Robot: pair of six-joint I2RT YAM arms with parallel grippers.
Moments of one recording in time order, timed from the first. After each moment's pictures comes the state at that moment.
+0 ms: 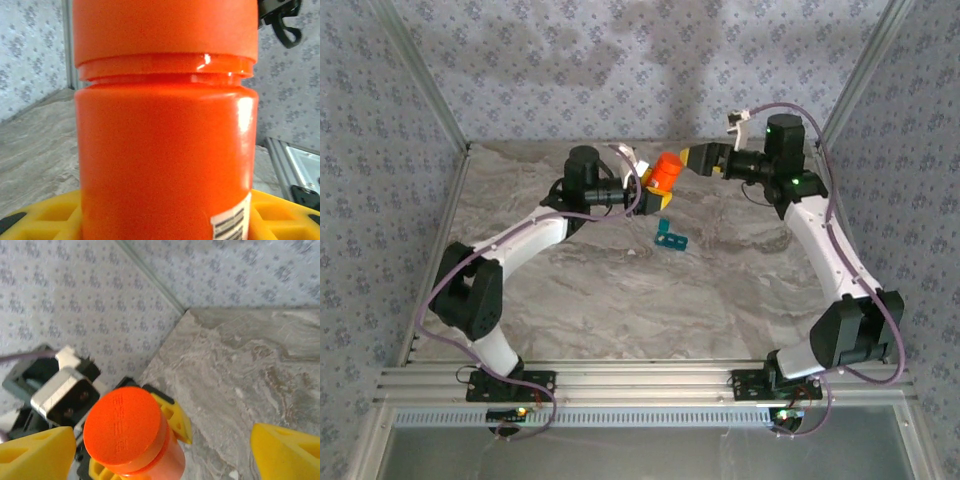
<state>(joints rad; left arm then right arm) -0.55 1.69 1.27 0.26 0.87 -0.08 0.18 1.46 1.42 -0.30 -0.88 0.41</state>
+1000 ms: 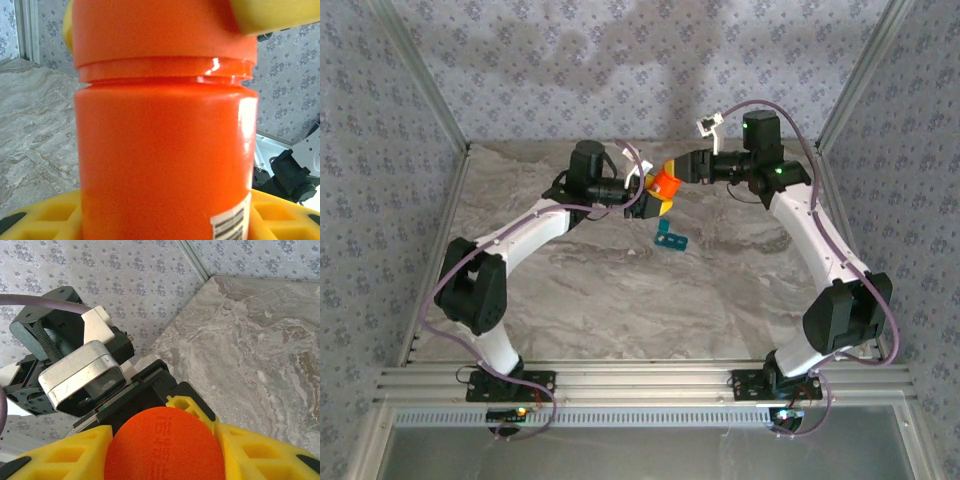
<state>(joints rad) -0.54 1.74 1.35 0.08 0.99 -0.07 0.26 1.55 1.52 -0.45 -0.91 0.26</state>
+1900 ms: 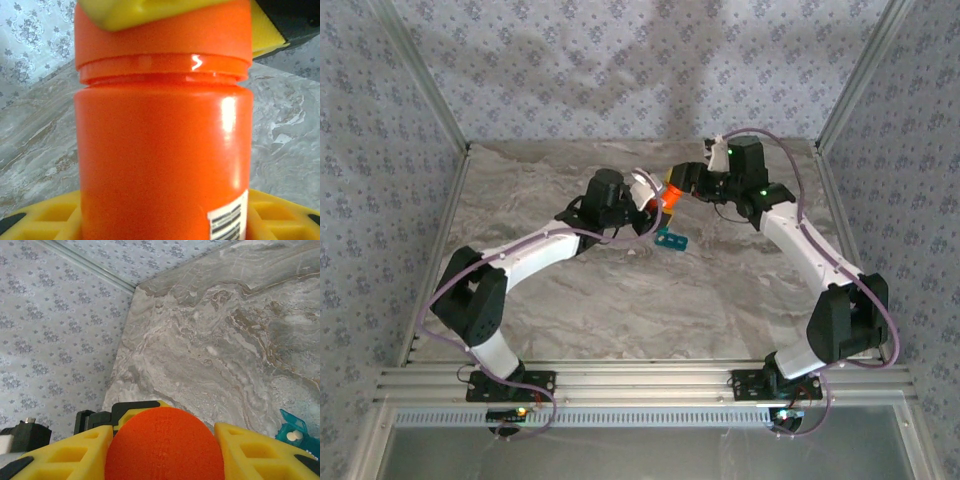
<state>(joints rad) -0.69 1.67 1.17 0.11 0.36 0.12 0.33 1.50 1.28 -0.29 -0.55 0.66</state>
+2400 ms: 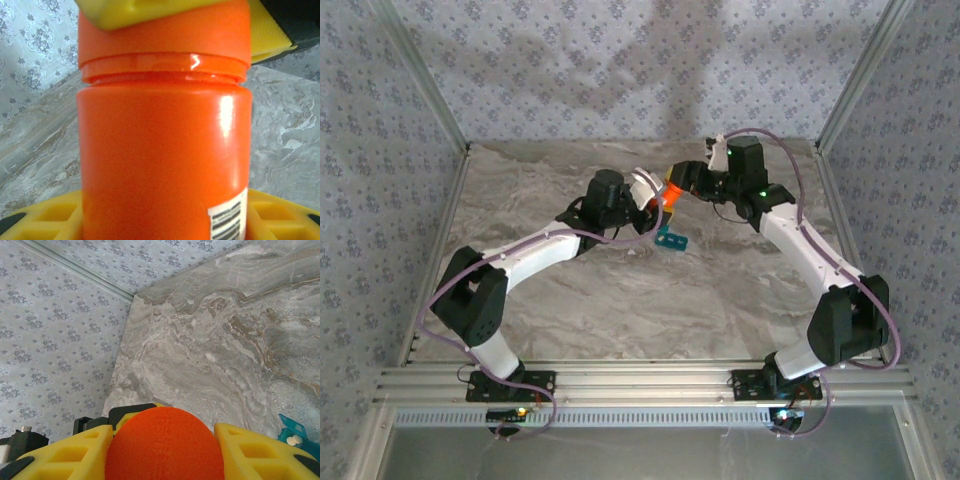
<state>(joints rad) -0.69 1.67 1.17 0.15 0.34 0.12 0.33 1.49 1.29 -0.27 -0.52 0.68</state>
